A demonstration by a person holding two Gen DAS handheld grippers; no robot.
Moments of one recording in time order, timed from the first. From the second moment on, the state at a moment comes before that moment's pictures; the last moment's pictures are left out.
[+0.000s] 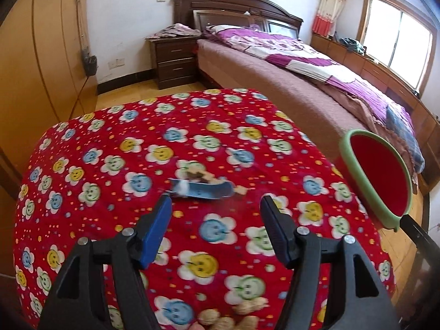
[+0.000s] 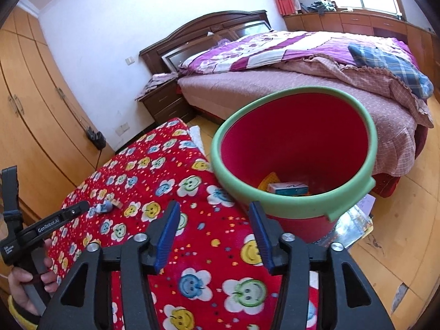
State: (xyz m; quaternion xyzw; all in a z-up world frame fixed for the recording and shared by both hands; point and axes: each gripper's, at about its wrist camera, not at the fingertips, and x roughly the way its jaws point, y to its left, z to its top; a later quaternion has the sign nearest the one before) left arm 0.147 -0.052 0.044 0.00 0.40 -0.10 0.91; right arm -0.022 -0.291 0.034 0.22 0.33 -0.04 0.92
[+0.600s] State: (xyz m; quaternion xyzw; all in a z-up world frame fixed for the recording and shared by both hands) left arm 0.185 -0.019 0.014 -0.02 0.44 -0.09 0.89; right arm -0.008 -0.272 0.027 0.20 0.35 -0.05 0.91
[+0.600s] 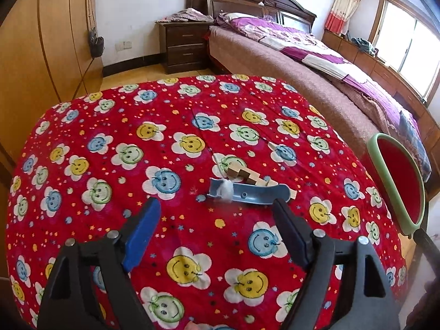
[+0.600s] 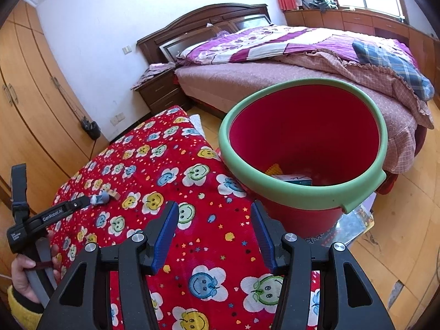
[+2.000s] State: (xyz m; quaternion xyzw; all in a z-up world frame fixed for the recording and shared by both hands) left arm 0.202 -0.031 0.004 -0.02 0.45 -0.11 0.89; right arm 0.004 -0.264 0.022 0.20 0.37 -0.03 0.91
